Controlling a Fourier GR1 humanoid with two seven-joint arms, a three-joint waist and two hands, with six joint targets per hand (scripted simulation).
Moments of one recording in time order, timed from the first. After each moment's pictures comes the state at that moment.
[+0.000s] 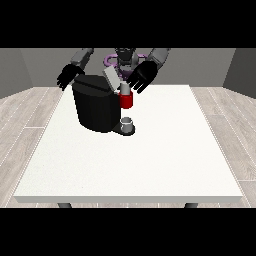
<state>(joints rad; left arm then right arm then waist) -1.18 0.45 0.11 -0.61 -0.63 -0.13 -0.12 -0.34 -0.05 -0.04 -1.40 -0.03 -0.15 -0.01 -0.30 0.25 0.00</state>
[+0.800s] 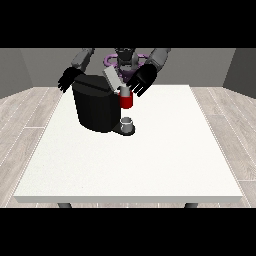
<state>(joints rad) -1.17 0.41 0.10 -0.61 -0.65 -0.14 -0.11 -0.32 -0.04 -0.06 -1.37 -0.04 -0.16 -0.07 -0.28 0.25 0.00</state>
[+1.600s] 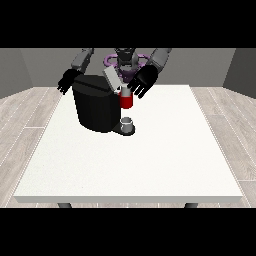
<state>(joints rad) -1.18 0.42 0.10 -0.61 -0.68 -0.15 -0.13 -0.32 -0.04 -0.07 -1.35 -0.04 -0.17 -0.09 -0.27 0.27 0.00</state>
